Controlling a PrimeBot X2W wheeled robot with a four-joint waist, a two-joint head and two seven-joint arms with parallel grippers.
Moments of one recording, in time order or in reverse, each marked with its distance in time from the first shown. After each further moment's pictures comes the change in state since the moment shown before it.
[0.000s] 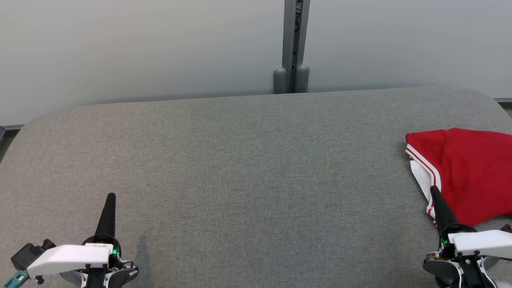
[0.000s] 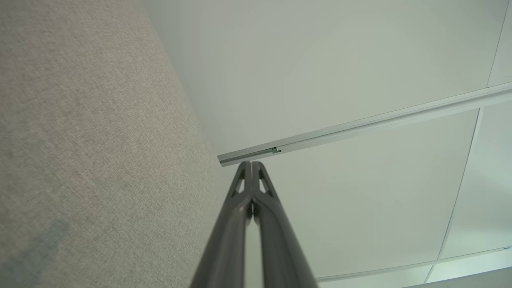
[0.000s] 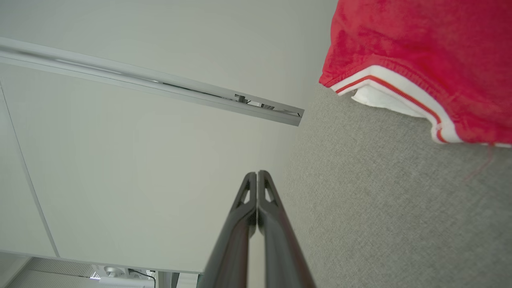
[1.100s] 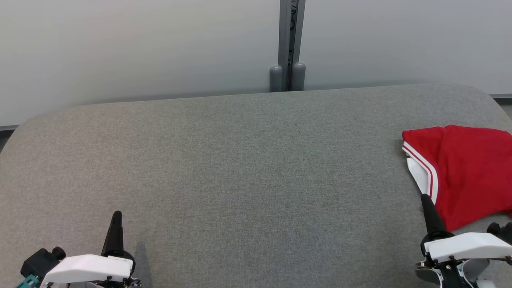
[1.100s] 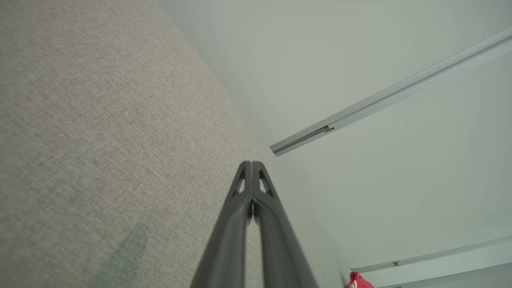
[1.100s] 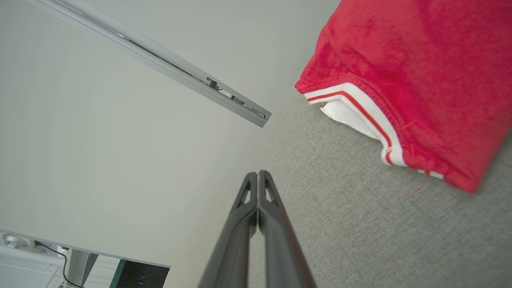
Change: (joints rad) left arm 0.032 -0.003 -0.028 0.048 0.311 0.038 -0.078; right arm -0.011 0.003 0.043 0.079 -0.318 0.000 -0.081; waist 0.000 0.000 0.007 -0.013
